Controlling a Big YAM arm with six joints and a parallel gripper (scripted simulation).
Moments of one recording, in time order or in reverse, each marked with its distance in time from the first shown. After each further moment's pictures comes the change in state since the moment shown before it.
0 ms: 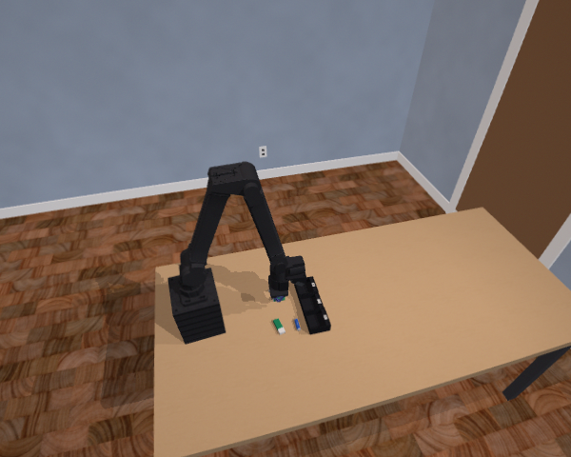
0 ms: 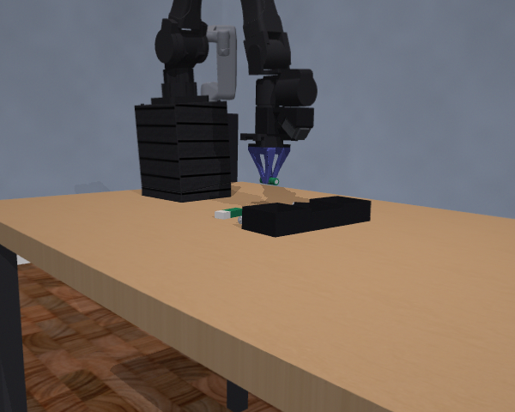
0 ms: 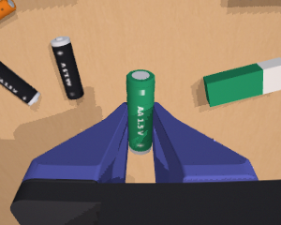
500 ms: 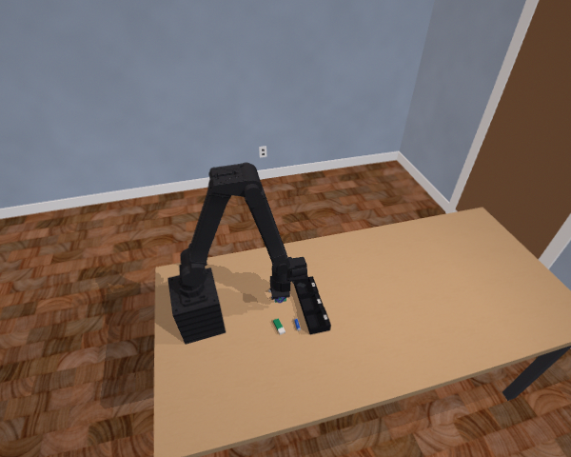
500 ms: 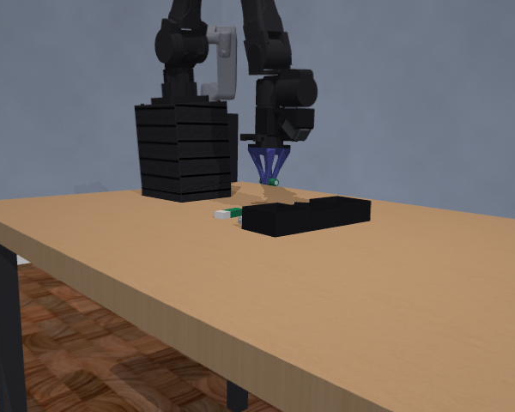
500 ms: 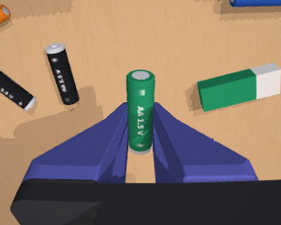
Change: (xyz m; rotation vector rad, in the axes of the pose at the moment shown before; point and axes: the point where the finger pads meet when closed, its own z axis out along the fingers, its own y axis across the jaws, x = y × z) arm -0.005 -0.005 0.001 0.001 0.008 0.001
